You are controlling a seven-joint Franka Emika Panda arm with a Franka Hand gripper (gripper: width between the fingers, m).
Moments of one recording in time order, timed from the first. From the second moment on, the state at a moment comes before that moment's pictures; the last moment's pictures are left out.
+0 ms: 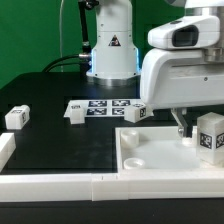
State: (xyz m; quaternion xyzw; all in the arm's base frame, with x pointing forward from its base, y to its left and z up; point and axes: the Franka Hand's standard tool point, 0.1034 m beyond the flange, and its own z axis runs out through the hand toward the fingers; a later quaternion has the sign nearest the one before) arm 0.631 0.117 0.076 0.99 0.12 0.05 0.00
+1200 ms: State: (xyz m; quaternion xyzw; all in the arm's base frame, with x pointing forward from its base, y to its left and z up) arm 0.630 0.120 0.074 1.00 -0.05 0.05 -0.01
